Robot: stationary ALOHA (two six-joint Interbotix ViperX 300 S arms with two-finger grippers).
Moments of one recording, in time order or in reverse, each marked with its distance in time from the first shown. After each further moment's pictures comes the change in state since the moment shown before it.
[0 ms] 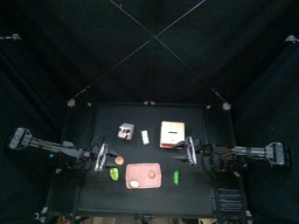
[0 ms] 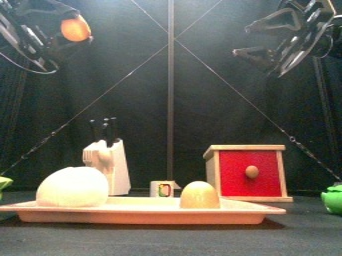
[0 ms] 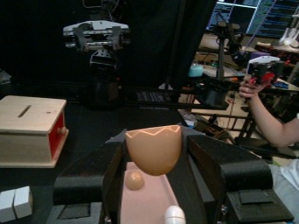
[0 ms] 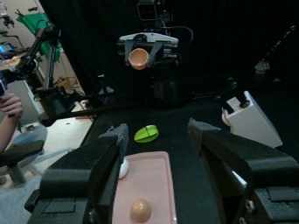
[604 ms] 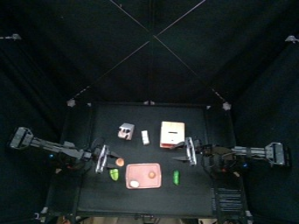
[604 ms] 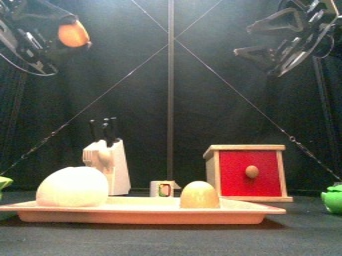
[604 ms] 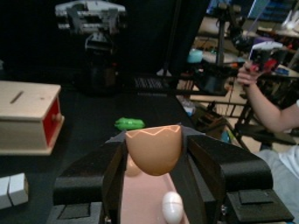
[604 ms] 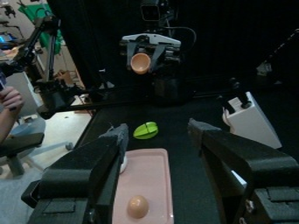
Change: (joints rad) left arm -0.023 0.044 -0.002 -0.002 0.049 0.003; right arm 0.006 0.000 0.002 -0.043 0.000 -0.008
